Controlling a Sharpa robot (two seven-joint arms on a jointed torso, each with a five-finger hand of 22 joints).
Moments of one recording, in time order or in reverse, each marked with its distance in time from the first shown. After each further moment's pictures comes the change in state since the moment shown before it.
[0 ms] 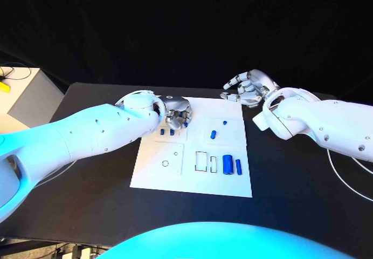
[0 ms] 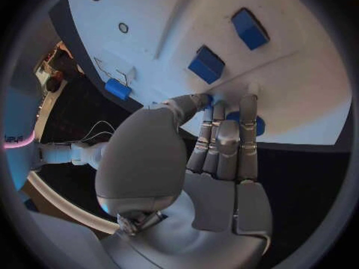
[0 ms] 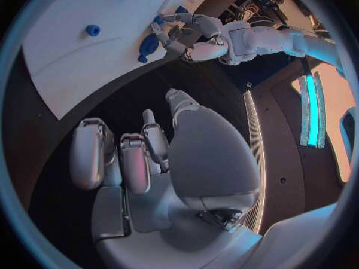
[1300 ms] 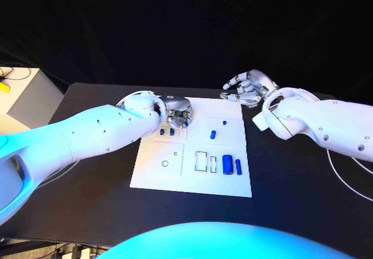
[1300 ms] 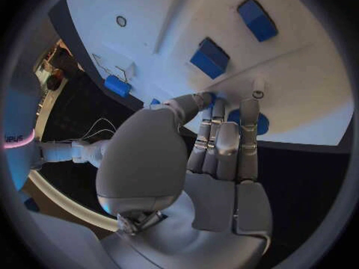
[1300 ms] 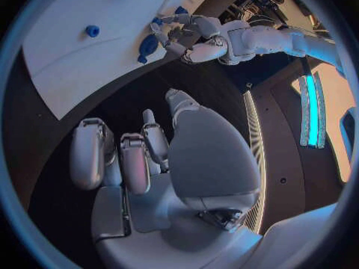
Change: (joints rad) left arm -0.005 0.012 0.001 -0.016 0.014 -0.024 0.016; left_hand 0.019 0.053 0.036 -0.067 -0.006 0.088 -0.002 -0.043 0.011 0.128 -0.008 -0.132 -0.038 0.057 -0.011 0.024 0.029 0.000 0.030 -0.012 0.075 0.067; right arm 0.000 0.000 0.000 0.001 -0.001 0.002 -0.002; right_hand 0.000 0.000 0.000 0.000 0.000 0.000 0.000 0.000 0.000 0.000 0.000 0.000 0.000 0.000 0.000 0.000 0.000 0.000 0.000 0.000 0.000 0.000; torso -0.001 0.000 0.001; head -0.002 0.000
